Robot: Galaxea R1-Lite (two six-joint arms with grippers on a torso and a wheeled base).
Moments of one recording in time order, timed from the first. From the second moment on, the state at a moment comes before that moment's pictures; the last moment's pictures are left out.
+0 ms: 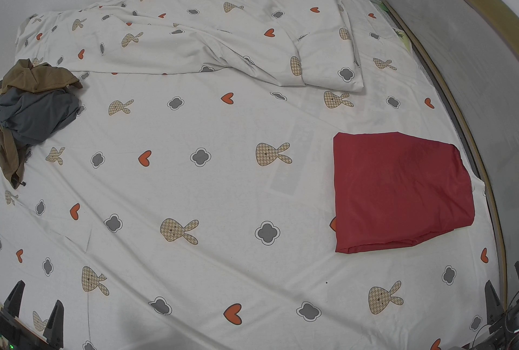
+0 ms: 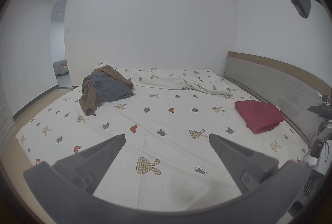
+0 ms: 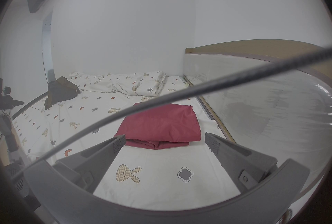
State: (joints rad) left arm -0.07 0.09 -0.02 -0.04 0.07 -0.04; right arm 0.00 0.02 -0.02 -0.01 0.00 0.00
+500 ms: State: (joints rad) left arm 0.01 0.03 -0.02 0.00 0.02 0.02; right arm 0.00 0.02 -0.02 -0.01 0.00 0.00
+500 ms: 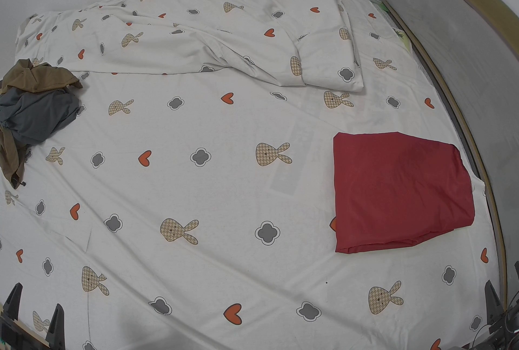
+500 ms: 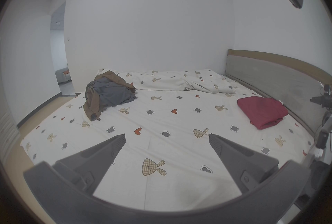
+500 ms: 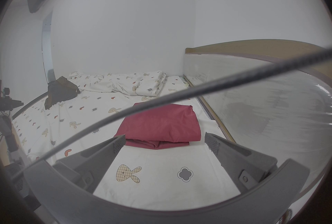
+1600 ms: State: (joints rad) left arm 0.00 0.02 -0.02 0.00 0.02 0.00; right arm 0.00 0.02 -0.02 -0.01 0.00 0.00
